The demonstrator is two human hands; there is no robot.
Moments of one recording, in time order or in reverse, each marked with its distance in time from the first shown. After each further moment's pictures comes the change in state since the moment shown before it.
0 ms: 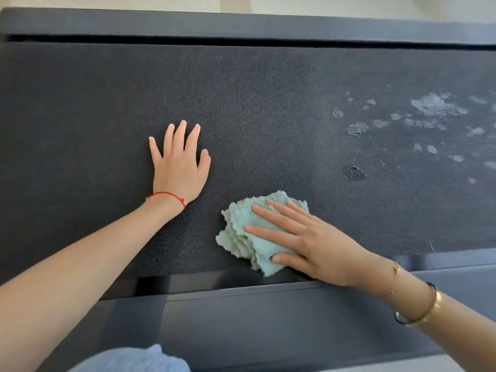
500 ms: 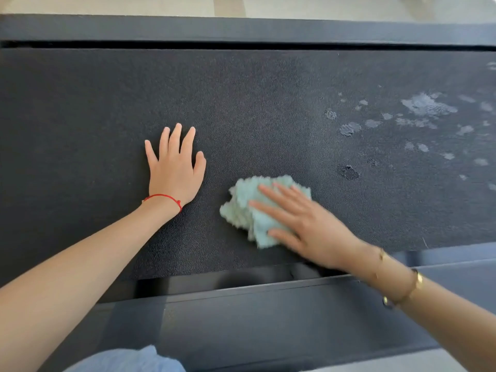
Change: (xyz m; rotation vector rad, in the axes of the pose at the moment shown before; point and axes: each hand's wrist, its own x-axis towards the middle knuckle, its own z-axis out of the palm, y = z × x) left_hand 0.000 0.001 0.000 0.024 -0.016 -0.005; right_hand 0.013 0.018 0.006 0.023 0.145 0.126
